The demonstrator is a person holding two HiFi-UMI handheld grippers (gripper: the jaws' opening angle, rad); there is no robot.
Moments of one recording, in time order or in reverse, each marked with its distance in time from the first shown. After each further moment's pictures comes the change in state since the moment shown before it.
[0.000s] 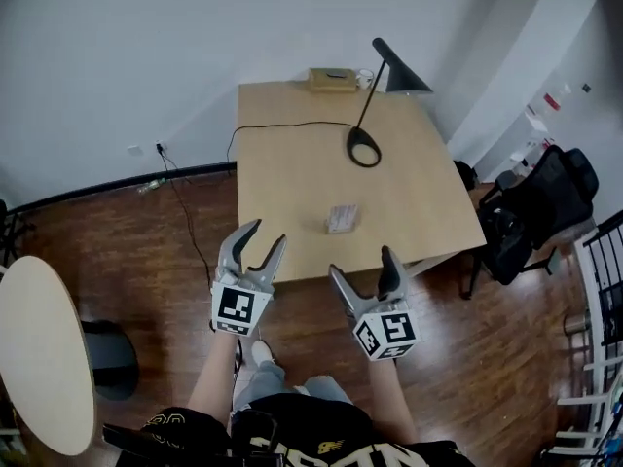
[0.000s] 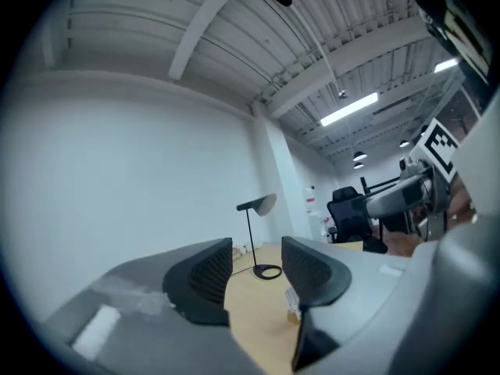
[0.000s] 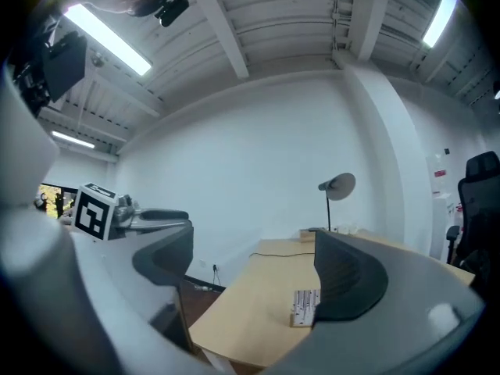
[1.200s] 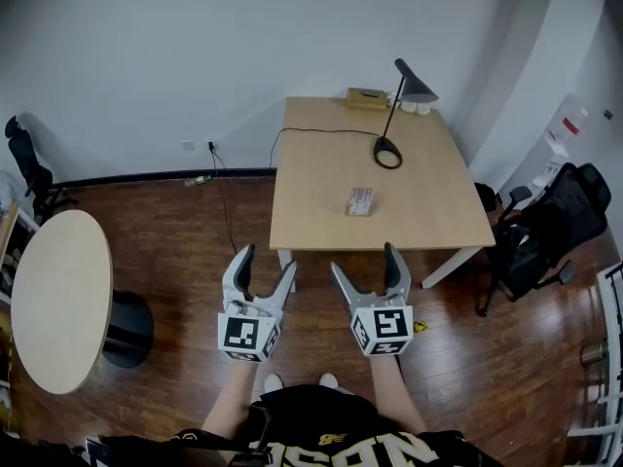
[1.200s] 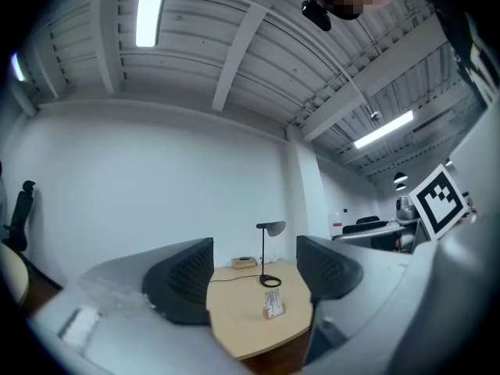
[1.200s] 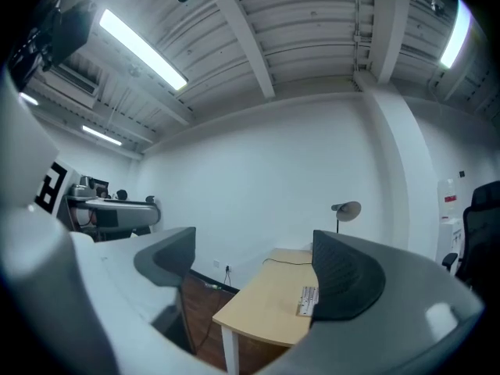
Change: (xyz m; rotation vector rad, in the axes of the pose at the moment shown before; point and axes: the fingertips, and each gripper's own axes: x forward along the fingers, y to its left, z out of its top) left arm -0.217 -0.108 0.074 -0.200 -0.081 0.266; right arm -0.151 0.089 0.033 -0.128 -0.044 0.080
